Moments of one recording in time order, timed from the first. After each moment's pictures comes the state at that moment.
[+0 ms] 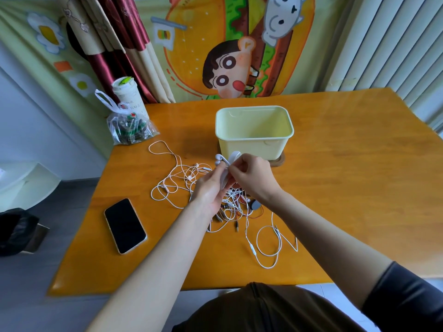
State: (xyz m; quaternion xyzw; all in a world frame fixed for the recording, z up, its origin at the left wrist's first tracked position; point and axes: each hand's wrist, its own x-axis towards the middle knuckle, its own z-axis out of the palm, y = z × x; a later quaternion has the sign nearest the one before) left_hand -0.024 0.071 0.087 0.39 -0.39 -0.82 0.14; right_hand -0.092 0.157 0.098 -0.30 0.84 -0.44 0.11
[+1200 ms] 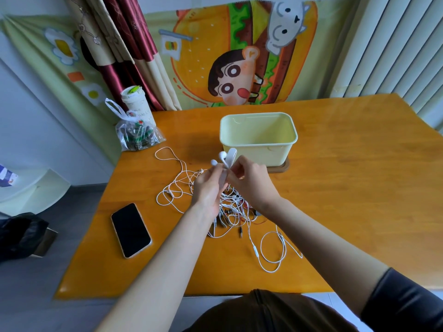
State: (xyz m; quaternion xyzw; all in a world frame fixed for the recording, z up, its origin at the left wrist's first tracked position) left_hand -0.021 0.069 0.095 0.39 -0.44 -0.79 0.20; right_hand -0.087 0.154 0.099 -0.37 0.82 -0.44 0.07
